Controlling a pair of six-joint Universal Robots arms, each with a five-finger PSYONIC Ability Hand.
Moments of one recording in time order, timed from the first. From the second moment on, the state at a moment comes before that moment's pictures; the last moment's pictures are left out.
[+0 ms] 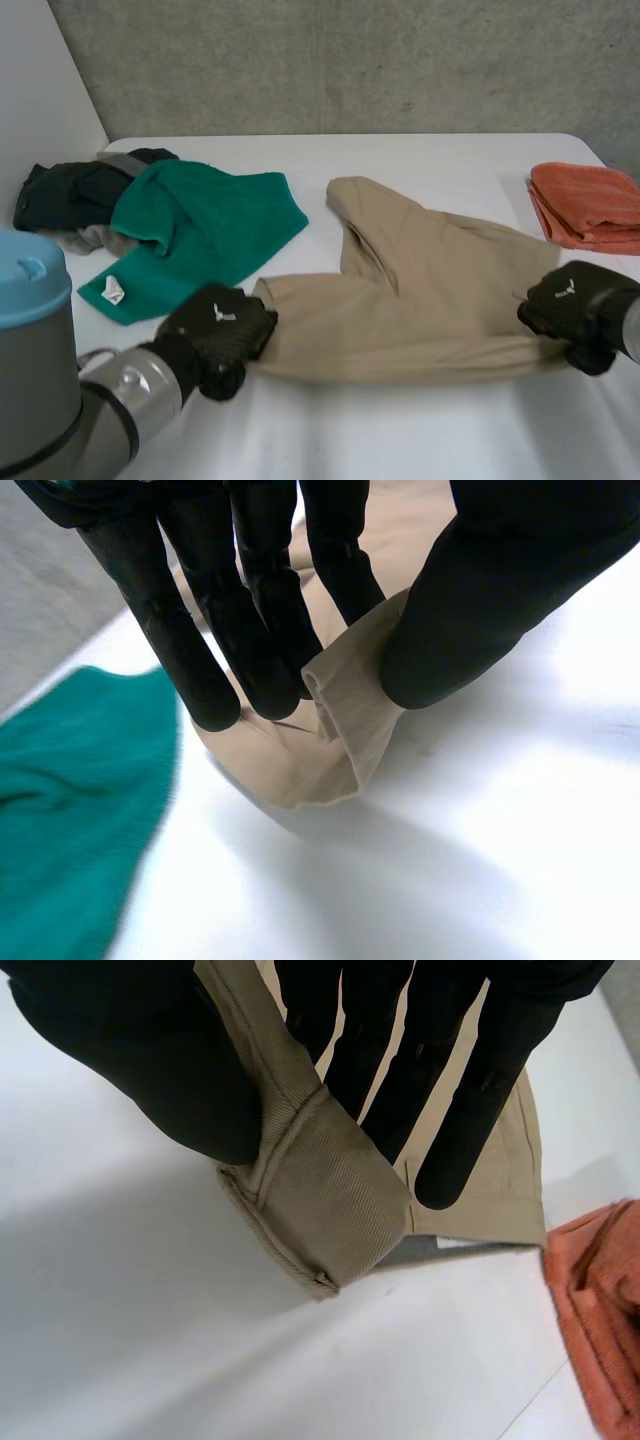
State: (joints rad) left arm 4.12 -1.67 -1.79 2.94 -1.47 3.57; right arm 1.68 -1.50 1.69 0.59 1.35 2.11; left_hand 1.13 1.20 1.19 1.20 1.00; right_hand 1.09 1.18 1.19 1.20 1.01
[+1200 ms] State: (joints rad) left arm 4.18 -1.94 -1.72 3.65 -1.62 3.48; right arm 1.82 -0.98 1.29 -0.01 1.45 2.49; left_hand 1.16 1.20 1.19 1.20 0.99; right_hand 1.11 1.18 1.19 1.20 1.02
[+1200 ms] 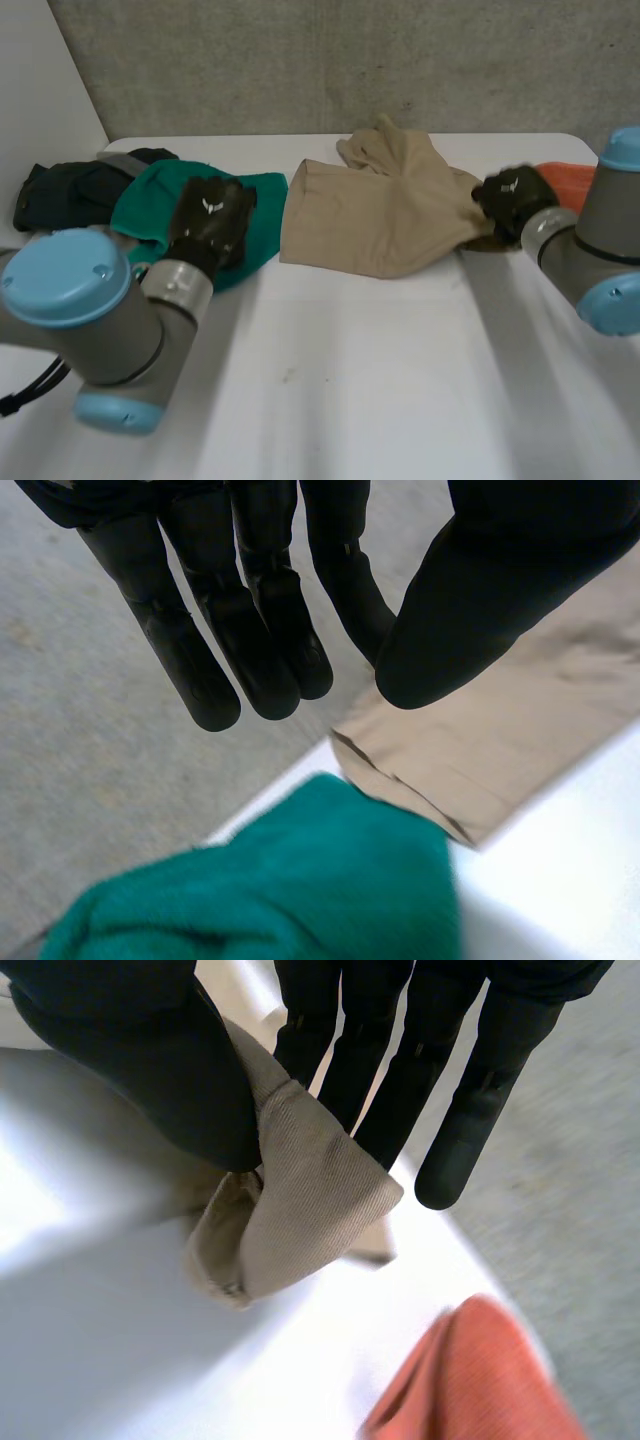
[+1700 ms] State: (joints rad) left arm 4.08 -2.20 -1.47 3.53 -1.63 3.27; right arm 2.03 -1.36 1.31 0.13 1.45 2.72; left_hand 0.19 0.22 0.23 0.21 0.05; right_hand 1.11 1.18 1.19 1.20 1.02
